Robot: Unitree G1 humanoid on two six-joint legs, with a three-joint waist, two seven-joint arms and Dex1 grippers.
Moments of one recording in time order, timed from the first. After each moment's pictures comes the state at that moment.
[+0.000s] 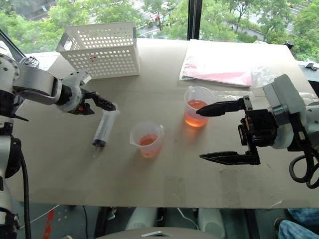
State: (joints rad) left arm -1.26 0.97 -0.37 0.78 -1.35 1.61 0.21; right arm -0.33 -0.97 -0.24 -0.62 1.08 0.62 1.12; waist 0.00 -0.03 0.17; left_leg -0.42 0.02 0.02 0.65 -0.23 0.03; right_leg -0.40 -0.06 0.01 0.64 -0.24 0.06
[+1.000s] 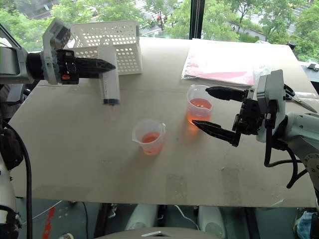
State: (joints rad) left arm -1.23 0.87 0.17 0.39 -1.11 1.61 -0.56; right arm -0.32 -0.82 -0.25 -0.64 0.99 0.65 0.67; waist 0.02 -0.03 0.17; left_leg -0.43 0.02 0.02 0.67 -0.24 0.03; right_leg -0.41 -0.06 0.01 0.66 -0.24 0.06
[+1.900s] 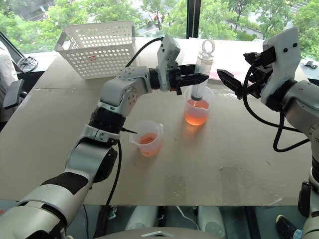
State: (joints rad) left arm -1.09 0.23 -0.19 0.44 -0.40 0.43 -0.94; right arm -0.65 -0.81 -0.26 -0.54 0.88 1.06 0.21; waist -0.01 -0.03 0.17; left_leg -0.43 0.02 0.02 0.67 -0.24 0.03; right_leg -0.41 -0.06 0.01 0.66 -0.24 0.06
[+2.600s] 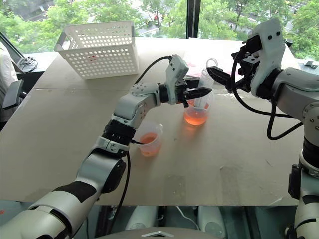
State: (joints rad) left arm -0.99 0.15 -0.19 0.40 -0.30 0.41 -0.87; right arm -0.80 -0.75 -0.17 -0.43 0.87 1.20 0.22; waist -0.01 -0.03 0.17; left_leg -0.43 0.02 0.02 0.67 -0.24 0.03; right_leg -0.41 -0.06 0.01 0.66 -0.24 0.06
